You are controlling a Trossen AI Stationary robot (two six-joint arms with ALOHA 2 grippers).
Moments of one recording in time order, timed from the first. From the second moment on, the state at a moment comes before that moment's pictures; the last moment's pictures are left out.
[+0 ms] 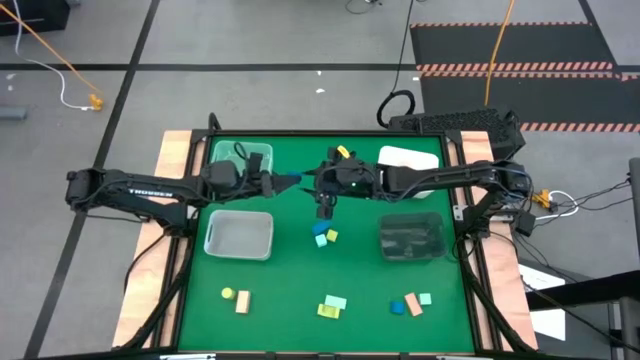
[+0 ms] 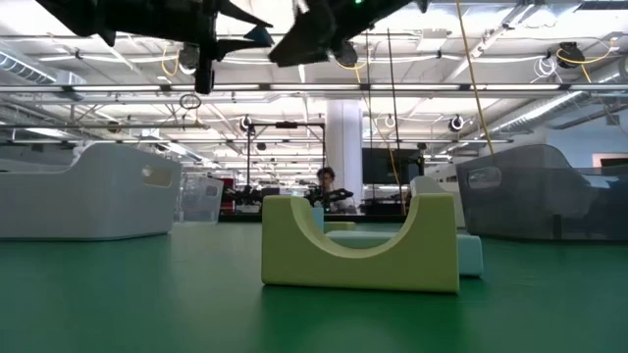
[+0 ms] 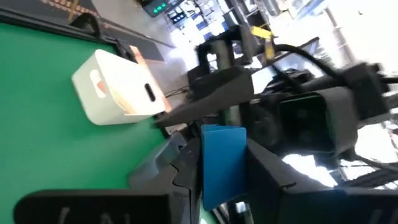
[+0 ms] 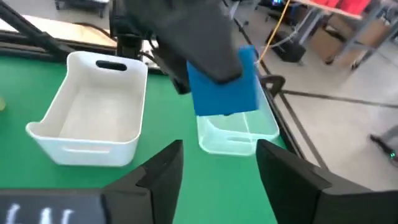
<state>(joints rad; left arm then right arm) 0.12 1.11 0.60 0.48 -0.08 -1.02 -0.05 1.64 1.29 -0.06 0.22 -0.18</state>
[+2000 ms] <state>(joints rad) 0.63 1.10 0.60 -0.30 -0.05 -0.73 -0.02 1.40 0.66 0.60 0.19 0.45</state>
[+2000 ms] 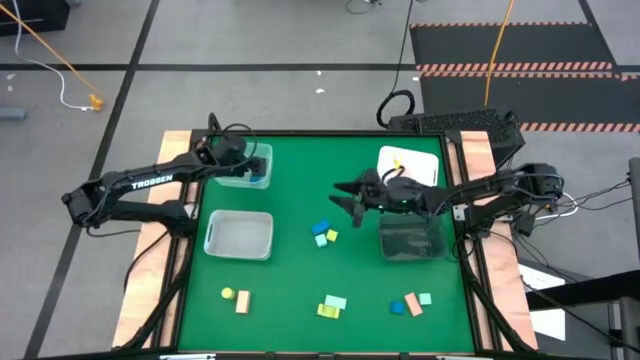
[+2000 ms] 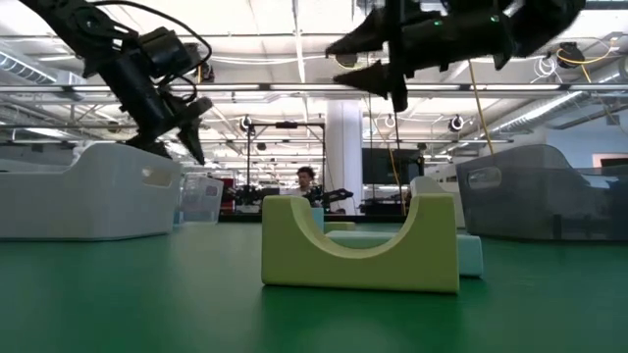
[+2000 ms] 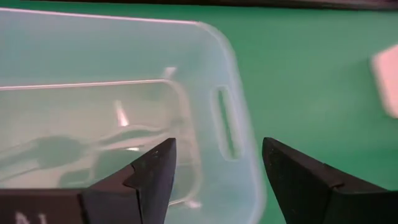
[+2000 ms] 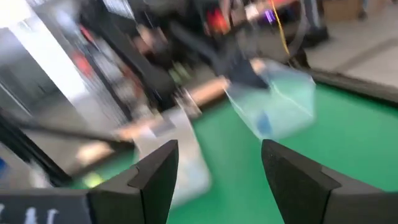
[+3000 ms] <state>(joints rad) 0.39 1.10 0.60 0.43 0.20 -1.00 0.09 1.63 1.05 -0.20 0.24 0.35</state>
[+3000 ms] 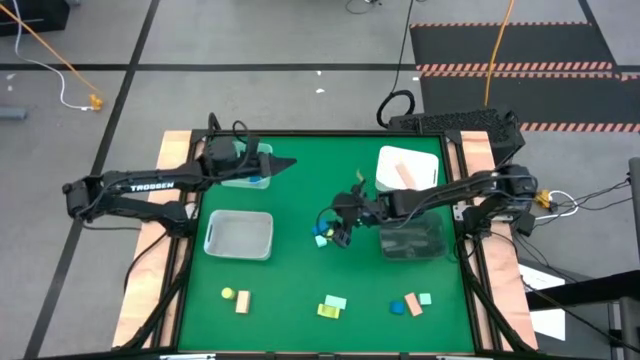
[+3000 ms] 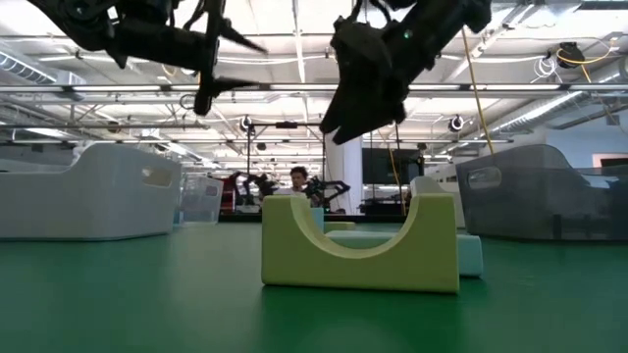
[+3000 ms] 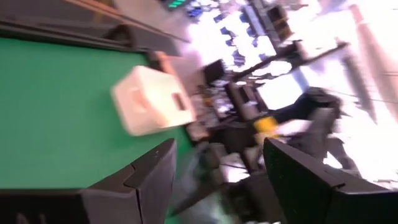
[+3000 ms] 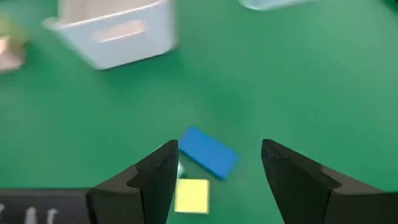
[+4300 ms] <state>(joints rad) 0.34 1.10 0.60 0.50 0.28 -1.00 0.09 1.94 1.03 0.09 -0.03 -0.07</state>
